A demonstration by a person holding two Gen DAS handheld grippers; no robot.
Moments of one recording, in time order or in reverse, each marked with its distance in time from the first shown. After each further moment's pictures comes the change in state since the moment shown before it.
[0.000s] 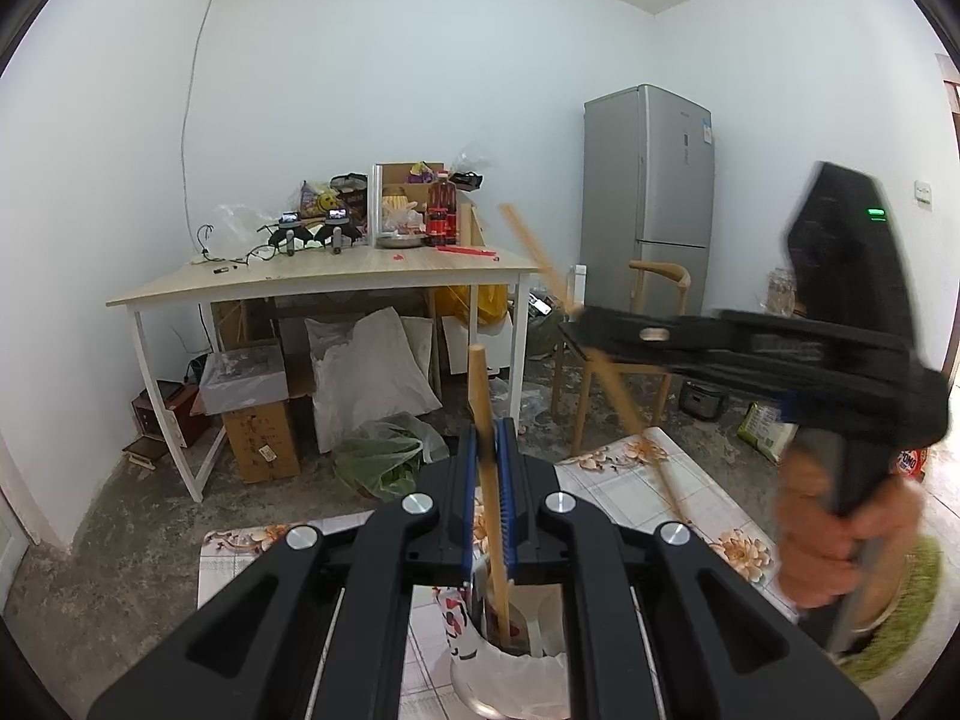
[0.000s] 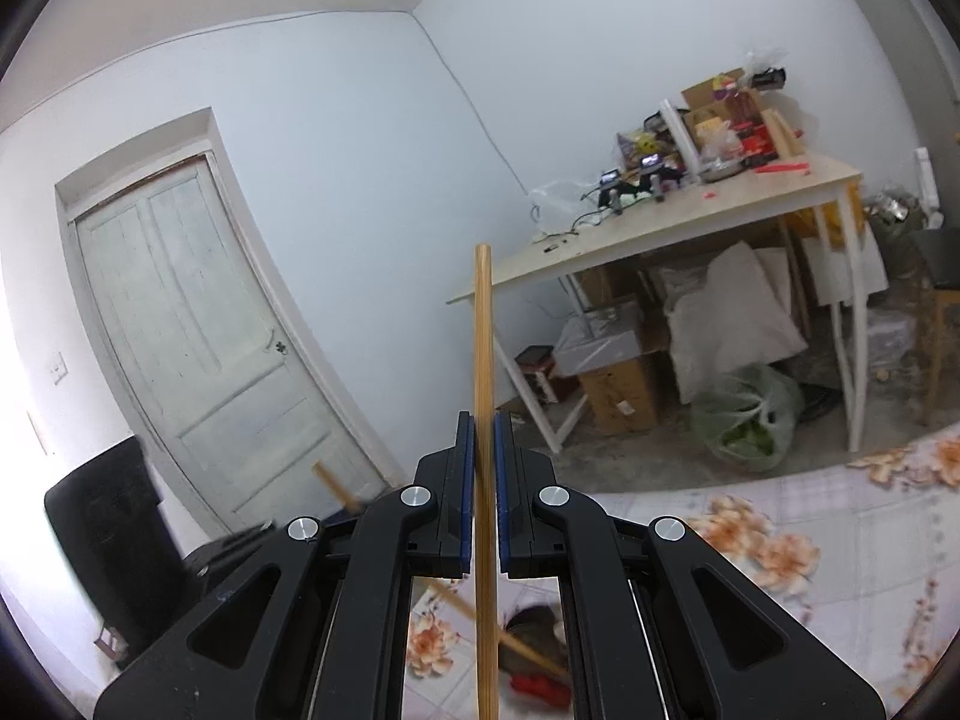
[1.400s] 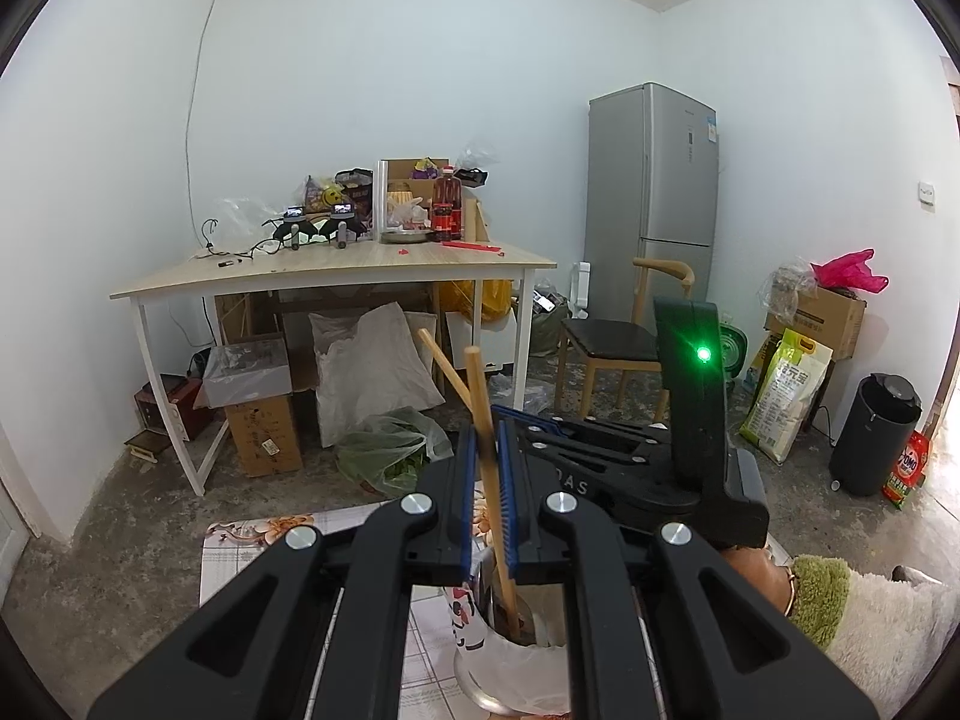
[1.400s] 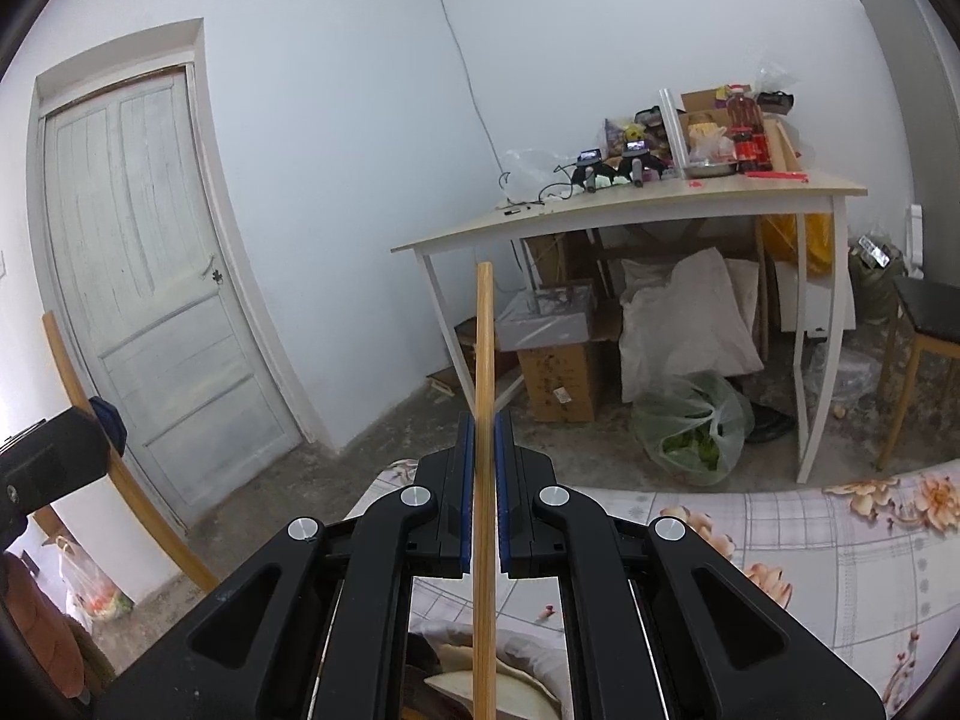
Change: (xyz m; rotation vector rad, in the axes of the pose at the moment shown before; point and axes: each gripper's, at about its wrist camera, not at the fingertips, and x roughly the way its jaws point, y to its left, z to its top) left arm -0.003 0.000 -0.001 -0.009 0.007 0.012; right arm 0.069 -0.021 -0.036 -0.159 0.053 -0.141
